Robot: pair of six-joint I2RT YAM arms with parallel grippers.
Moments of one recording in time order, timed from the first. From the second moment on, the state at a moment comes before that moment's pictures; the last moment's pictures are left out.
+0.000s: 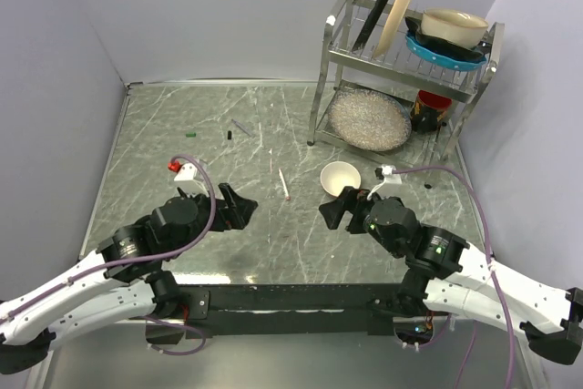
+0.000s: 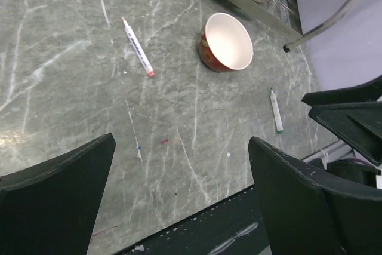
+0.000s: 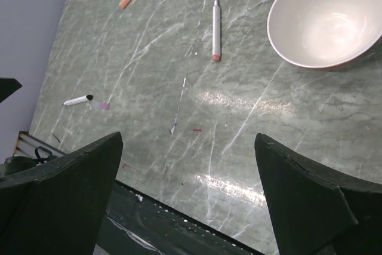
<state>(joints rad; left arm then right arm) -1.02 0.61 0.74 -0.51 -0.43 -0.78 1.02 0.63 0.65 -0.46 0.44 0.81</state>
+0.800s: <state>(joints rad) -1.02 0.40 0.76 -0.73 -0.52 -0.91 0.83 1.81 1.38 -0.51 0.38 0.67</state>
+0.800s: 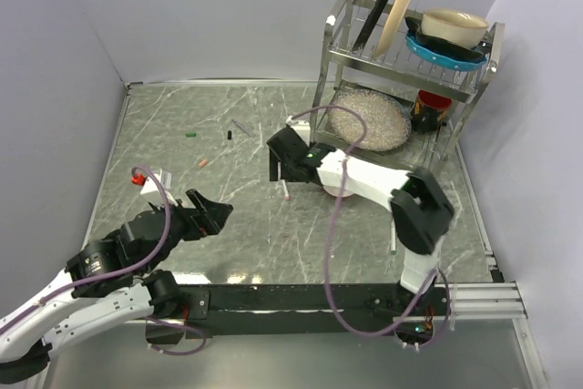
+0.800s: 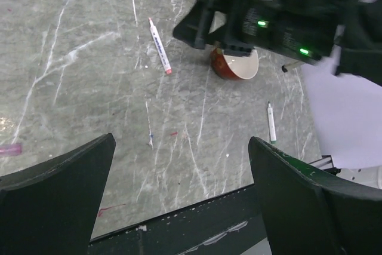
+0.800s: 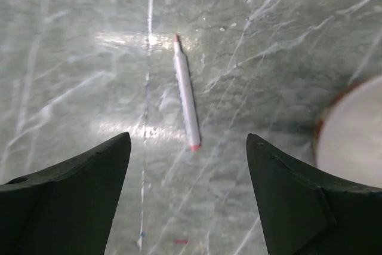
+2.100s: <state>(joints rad) -1.02 0.65 0.76 -0.76 -0.53 -1.08 0.81 1.92 1.25 -0.39 0.30 0.63</state>
